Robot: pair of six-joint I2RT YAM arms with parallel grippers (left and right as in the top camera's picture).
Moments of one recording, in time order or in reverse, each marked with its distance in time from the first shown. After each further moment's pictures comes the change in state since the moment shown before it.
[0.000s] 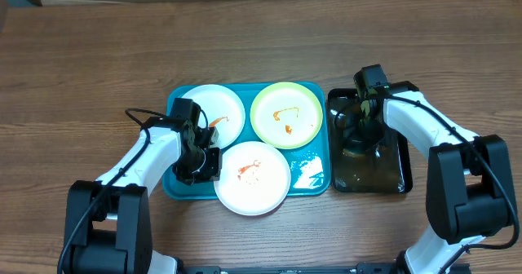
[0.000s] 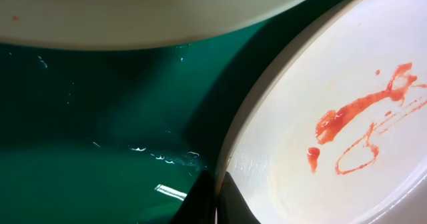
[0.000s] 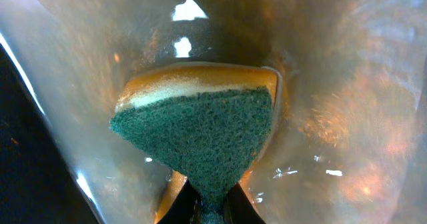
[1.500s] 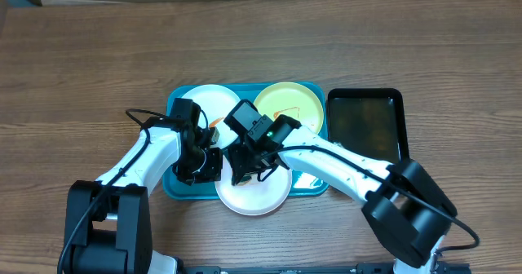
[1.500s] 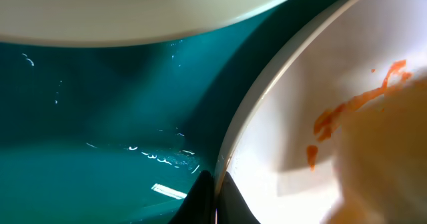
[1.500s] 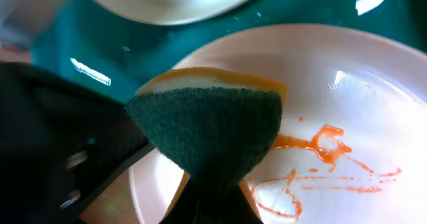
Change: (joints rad) left arm 0.000 0.000 0.000 -0.002 0.019 0.000; right arm 0.671 0.080 0.214 0.182 -0.241 0.256
